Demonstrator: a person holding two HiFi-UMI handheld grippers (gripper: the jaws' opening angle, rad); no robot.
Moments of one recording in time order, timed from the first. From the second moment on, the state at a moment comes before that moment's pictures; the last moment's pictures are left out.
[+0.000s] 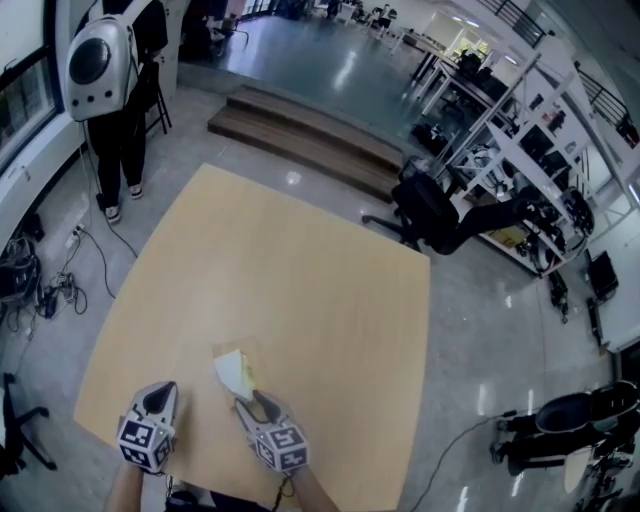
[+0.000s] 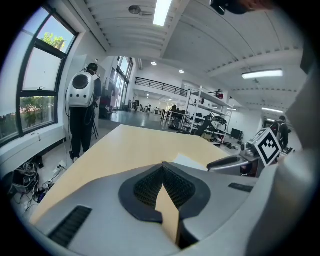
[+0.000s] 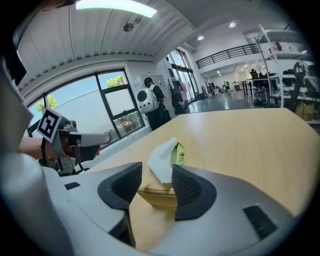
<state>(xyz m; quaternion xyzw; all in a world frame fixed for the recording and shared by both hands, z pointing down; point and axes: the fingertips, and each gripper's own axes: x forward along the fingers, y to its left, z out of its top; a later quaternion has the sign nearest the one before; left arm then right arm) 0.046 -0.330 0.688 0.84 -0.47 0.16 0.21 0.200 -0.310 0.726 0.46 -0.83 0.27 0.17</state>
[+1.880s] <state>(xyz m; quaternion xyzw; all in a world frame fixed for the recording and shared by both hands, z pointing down) 0.043 -0.330 0.673 0.85 -0.47 0.14 0.20 0.213 -0.314 0.722 0.50 -0.81 0.26 0.17</state>
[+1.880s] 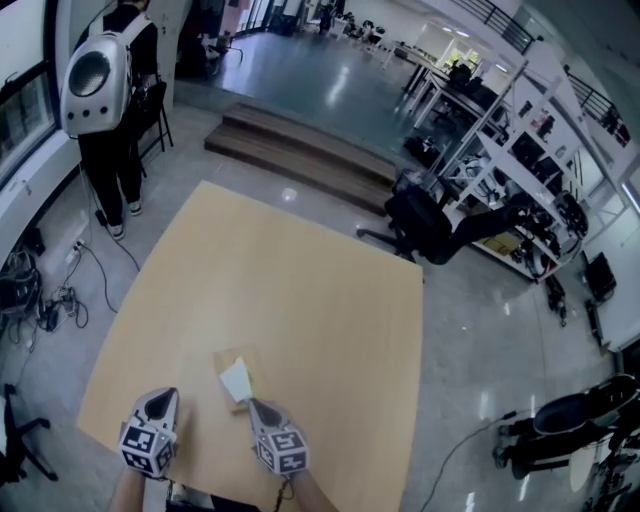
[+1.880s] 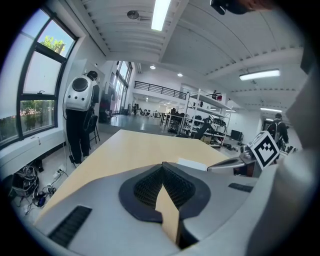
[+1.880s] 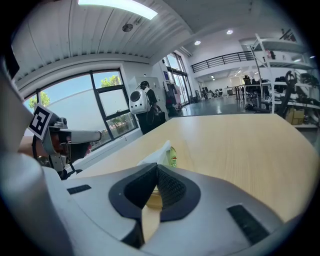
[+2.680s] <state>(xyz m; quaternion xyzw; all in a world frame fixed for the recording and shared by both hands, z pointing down) 0.046 -0.335 0.627 0.87 -0.46 0.11 0.15 0.221 -0.320 0.664 0.54 -0.81 0.21 0.13</state>
